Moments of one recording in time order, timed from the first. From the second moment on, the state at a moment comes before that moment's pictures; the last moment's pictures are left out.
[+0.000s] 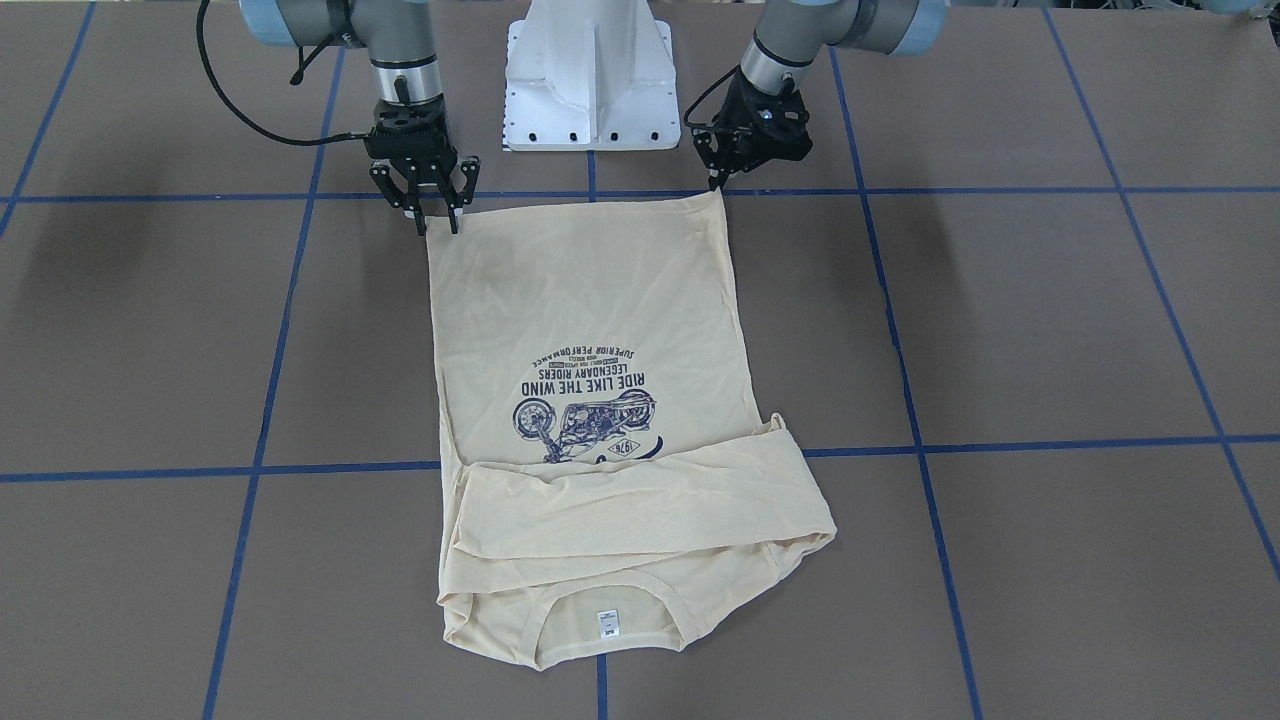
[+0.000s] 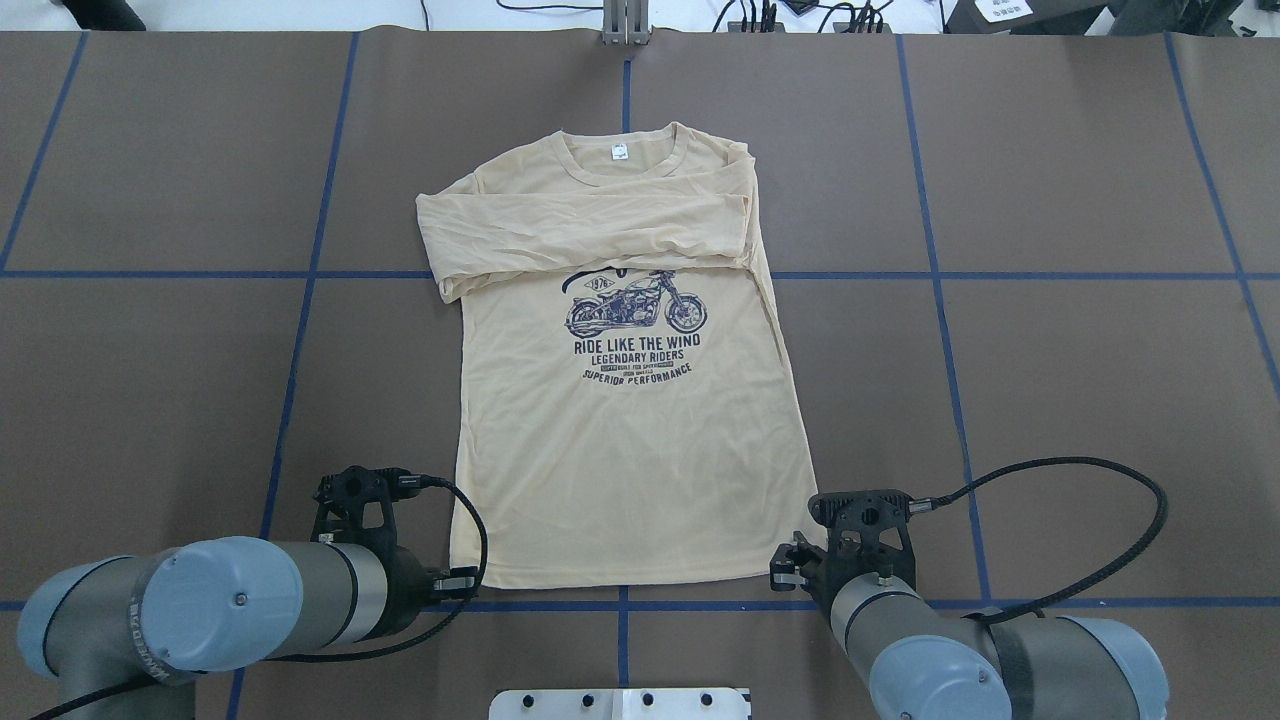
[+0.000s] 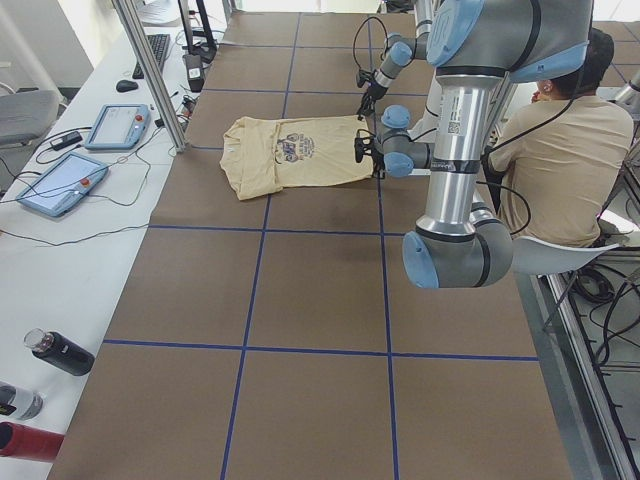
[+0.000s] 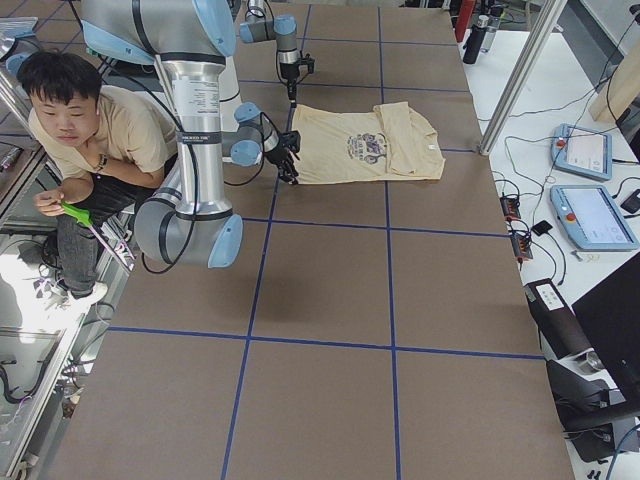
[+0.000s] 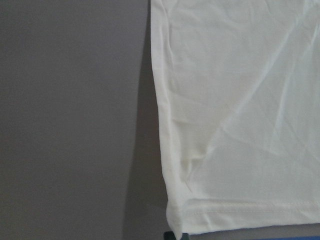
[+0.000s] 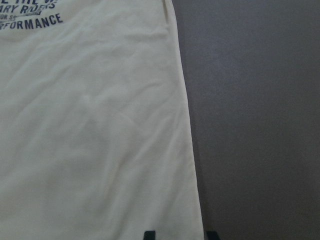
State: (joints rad) left arm -0.19 -1.75 -2.03 -1.96 -1.63 -1.54; right arm 0.05 -1.43 2.01 -1.36 1.15 1.48
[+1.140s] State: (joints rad) left arm -0.19 -1.75 -2.03 -1.96 -1.63 -1.54; right arm 0.04 -1.45 2.02 -1.36 1.13 1.48
